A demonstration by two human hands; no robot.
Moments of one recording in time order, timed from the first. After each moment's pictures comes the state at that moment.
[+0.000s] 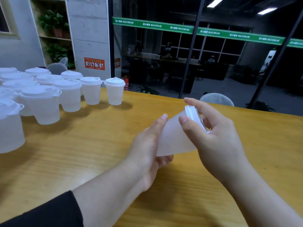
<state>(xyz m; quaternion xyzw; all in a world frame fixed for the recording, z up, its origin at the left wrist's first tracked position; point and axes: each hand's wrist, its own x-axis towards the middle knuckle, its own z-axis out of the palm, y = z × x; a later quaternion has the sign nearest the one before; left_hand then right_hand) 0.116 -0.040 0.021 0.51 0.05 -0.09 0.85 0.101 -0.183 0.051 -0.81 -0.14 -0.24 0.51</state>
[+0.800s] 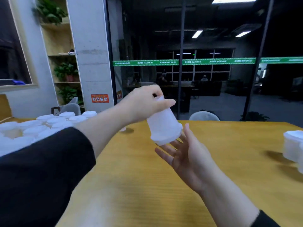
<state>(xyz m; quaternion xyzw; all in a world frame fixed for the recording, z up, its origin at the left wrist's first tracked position) 0.032 -0.026 0.218 0.91 -0.21 0.19 0.29 -0.021 -0.179 0.103 -0.42 -0.05 0.05 0.90</state>
